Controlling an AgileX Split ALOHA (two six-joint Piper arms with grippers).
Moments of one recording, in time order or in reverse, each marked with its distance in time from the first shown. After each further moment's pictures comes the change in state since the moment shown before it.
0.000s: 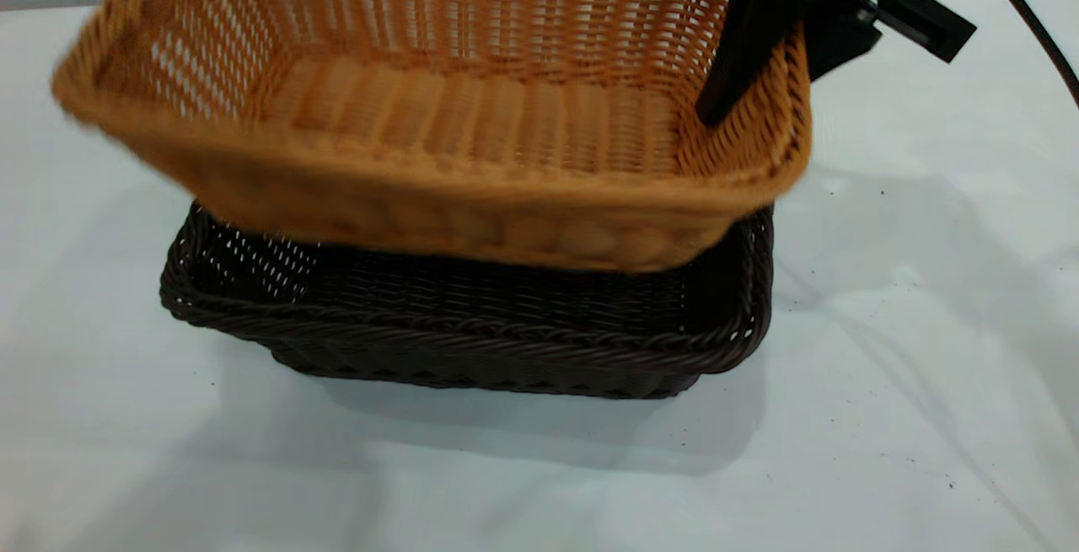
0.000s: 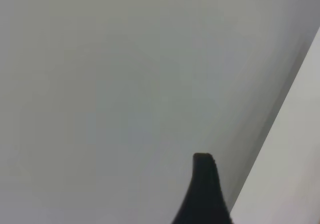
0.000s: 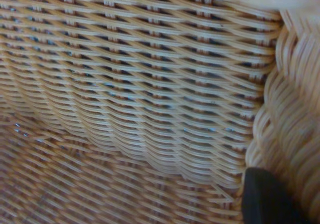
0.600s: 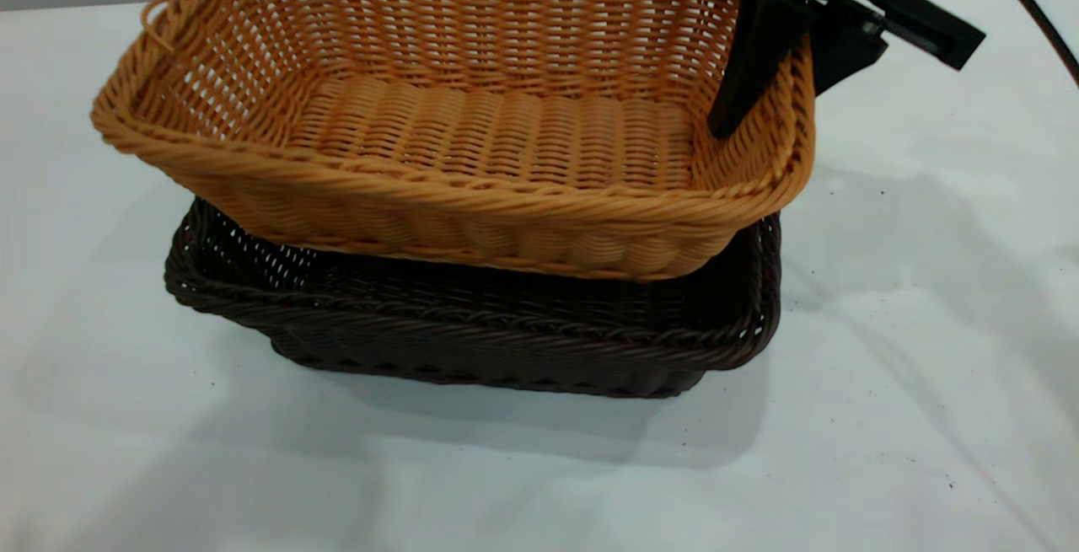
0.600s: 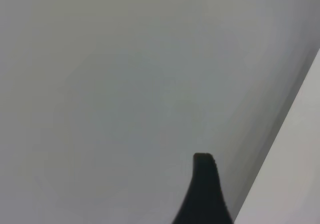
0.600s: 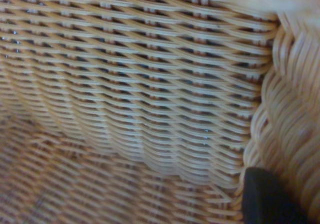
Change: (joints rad) left arm 0.000 0.000 0.000 0.000 -0.023 0.000; right arm 0.000 0.016 0.001 -0.018 -0.022 0.079
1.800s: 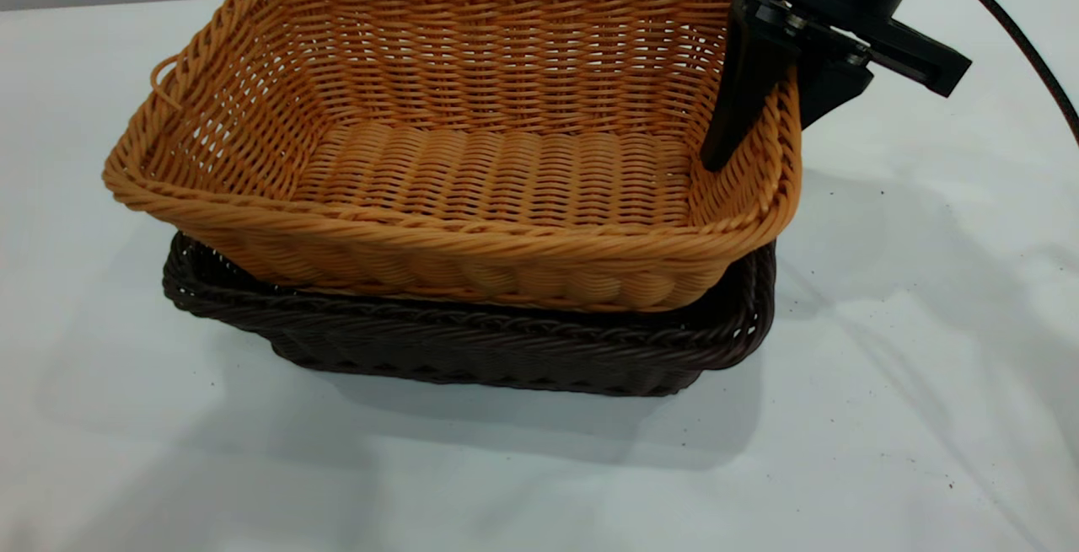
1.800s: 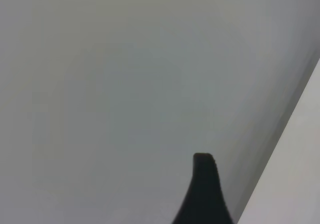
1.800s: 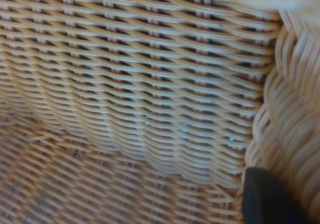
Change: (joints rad) left arm 0.000 0.000 0.000 0.001 -0.011 0.000; right arm 0.030 0.020 0.001 -0.026 -0.012 0.019
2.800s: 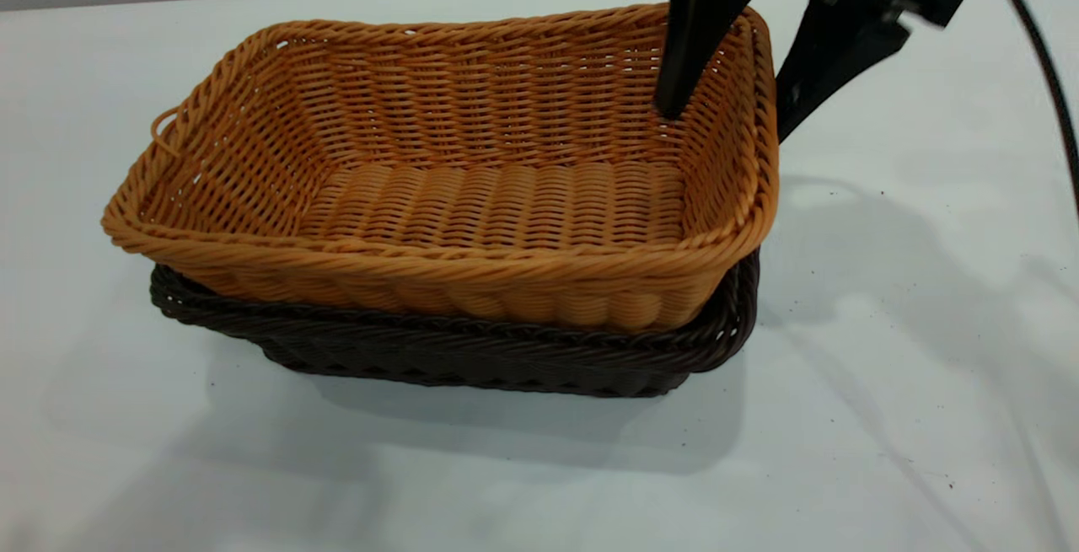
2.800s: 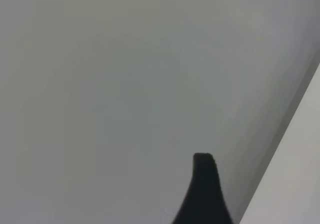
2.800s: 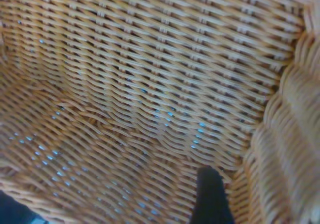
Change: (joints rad) left arm 0.000 0.000 0.000 -0.001 -0.006 0.000; right arm 0.070 -0.109 -0.010 -0.100 -0.008 -0.016
